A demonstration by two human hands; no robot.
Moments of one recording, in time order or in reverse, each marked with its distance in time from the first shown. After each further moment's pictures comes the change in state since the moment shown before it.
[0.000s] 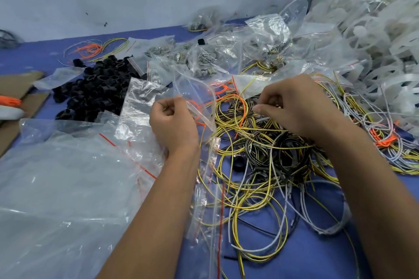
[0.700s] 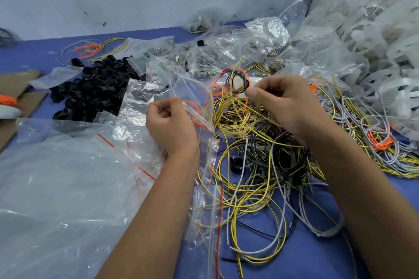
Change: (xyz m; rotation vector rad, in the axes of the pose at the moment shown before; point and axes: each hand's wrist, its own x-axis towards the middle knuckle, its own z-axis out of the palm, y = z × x) left_hand -0.004 0.004 0.001 -0.050 0.052 0.026; right_hand 0.003 -0.011 0.017 0.683 0.123 0.206
